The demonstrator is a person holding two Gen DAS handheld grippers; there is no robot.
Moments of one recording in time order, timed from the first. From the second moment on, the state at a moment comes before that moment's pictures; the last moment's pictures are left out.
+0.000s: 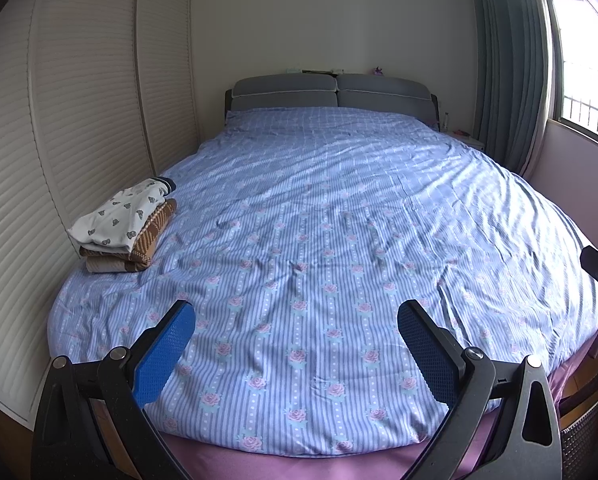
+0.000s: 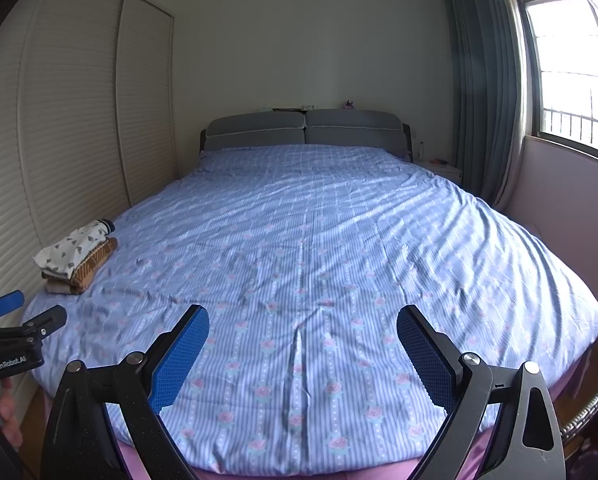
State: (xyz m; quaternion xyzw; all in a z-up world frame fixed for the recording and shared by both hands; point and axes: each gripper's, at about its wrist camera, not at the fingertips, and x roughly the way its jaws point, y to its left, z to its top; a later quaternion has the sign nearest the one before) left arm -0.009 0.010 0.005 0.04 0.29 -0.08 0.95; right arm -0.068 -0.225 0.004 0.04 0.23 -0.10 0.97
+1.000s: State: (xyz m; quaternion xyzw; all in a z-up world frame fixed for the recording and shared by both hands) left arm -0.003 0.012 0.005 0.05 0.29 -0.08 0.95; right arm -0.064 -0.226 0.001 0.04 0.23 -0.10 0.97
